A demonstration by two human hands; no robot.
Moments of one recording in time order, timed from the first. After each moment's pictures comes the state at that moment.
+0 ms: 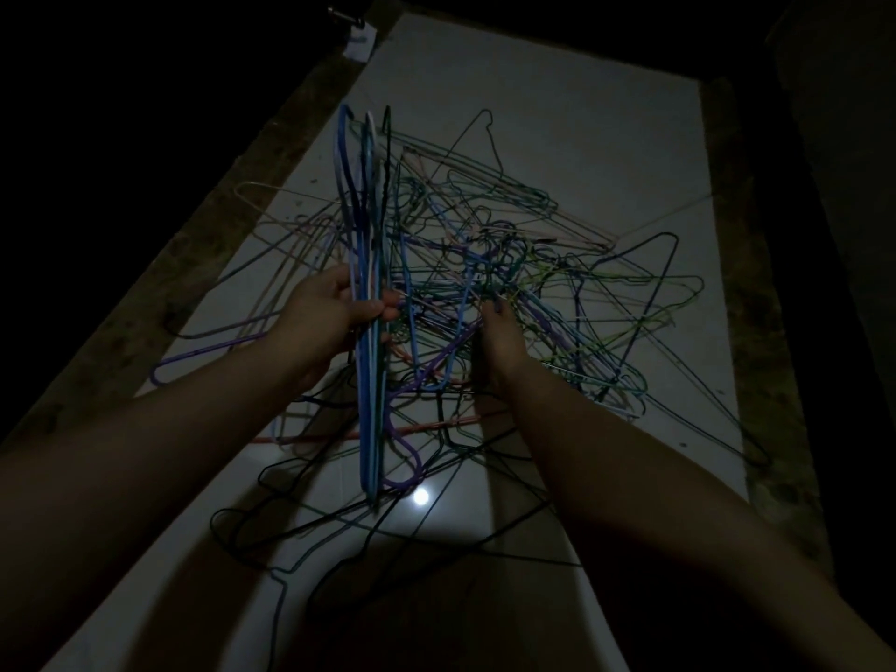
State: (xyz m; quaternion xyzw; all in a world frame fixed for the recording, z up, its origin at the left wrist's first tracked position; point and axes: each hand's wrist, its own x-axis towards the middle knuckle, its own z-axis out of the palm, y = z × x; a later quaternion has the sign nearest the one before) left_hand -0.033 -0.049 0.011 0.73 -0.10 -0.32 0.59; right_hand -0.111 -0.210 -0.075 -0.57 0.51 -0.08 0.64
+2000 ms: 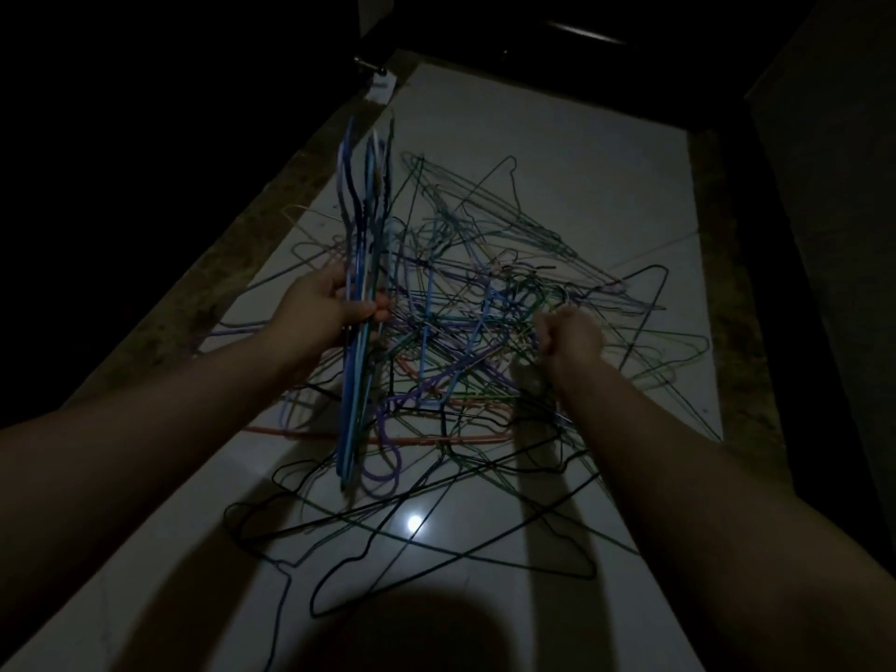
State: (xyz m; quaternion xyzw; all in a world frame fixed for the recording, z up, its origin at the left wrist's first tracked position) left_hand -0.037 -0.024 0.037 0.75 -0.13 -0.28 0.59; right_hand -0.154 -0.238 -0.025 -0.41 0.55 -0.24 0.69
